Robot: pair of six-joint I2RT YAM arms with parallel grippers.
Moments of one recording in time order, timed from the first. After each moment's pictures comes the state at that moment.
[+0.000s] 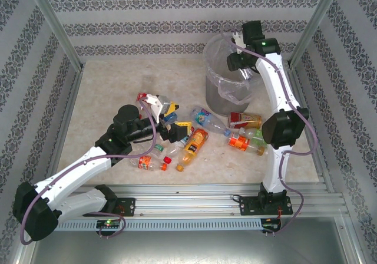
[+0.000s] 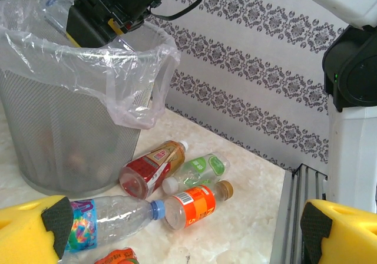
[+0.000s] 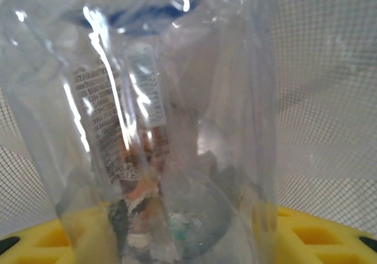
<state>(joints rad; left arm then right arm) -0.64 1.04 0.78 0.16 0.43 -0.21 0.16 2.08 2.30 -1.16 0.01 -0.10</state>
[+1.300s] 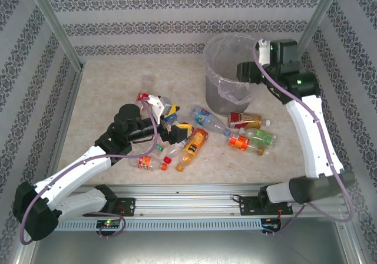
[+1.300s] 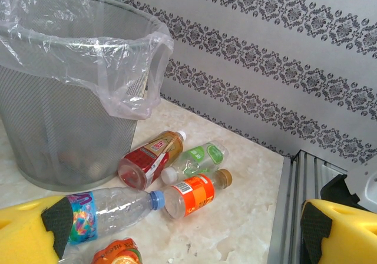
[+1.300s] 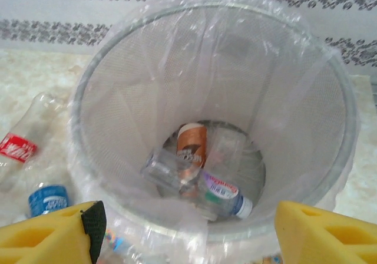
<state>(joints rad) -0.64 1.04 0.80 0.10 0.46 -0.17 0.19 1.37 1.70 -0.95 -0.07 0.12</state>
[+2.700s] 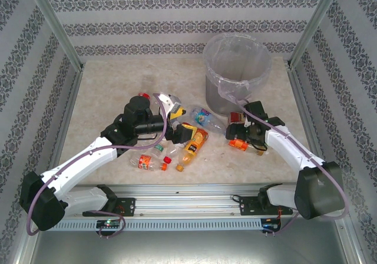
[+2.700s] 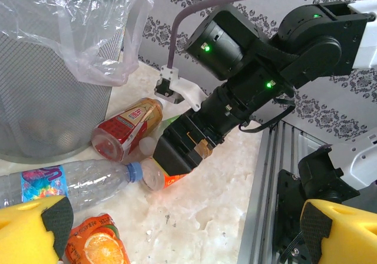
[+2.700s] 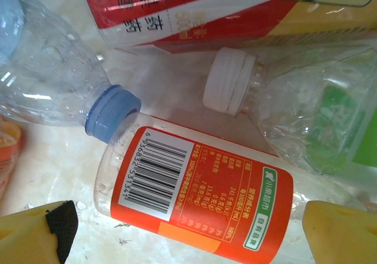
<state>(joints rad) -0.64 1.15 0.92 -0.06 0.56 -0.16 0.24 1.27 0.80 -0.72 -0.07 0.42</state>
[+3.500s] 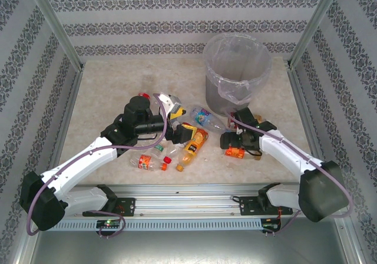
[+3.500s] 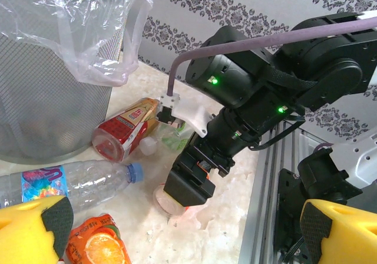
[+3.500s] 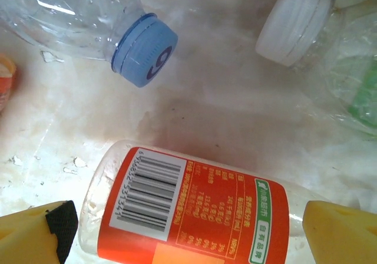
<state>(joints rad) -0.64 1.15 0.92 -0.06 0.56 -0.15 0.39 1.23 0.76 -0.75 -0.01 0.42</state>
